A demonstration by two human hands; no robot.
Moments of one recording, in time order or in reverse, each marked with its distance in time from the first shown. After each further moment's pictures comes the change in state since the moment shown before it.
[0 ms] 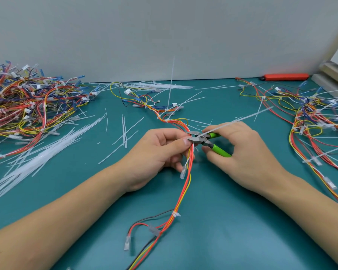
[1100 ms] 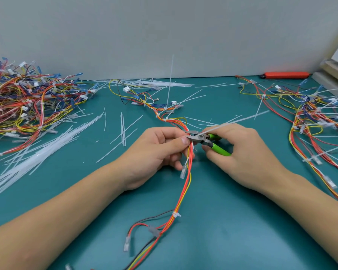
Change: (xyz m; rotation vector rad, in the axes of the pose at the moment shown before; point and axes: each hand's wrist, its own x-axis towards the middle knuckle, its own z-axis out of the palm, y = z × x) left_hand -0.001 0.002 0.000 -0.004 0.001 -0.021; right_hand 0.002 0.000 -0.003 0.043 -0.066 -0.020
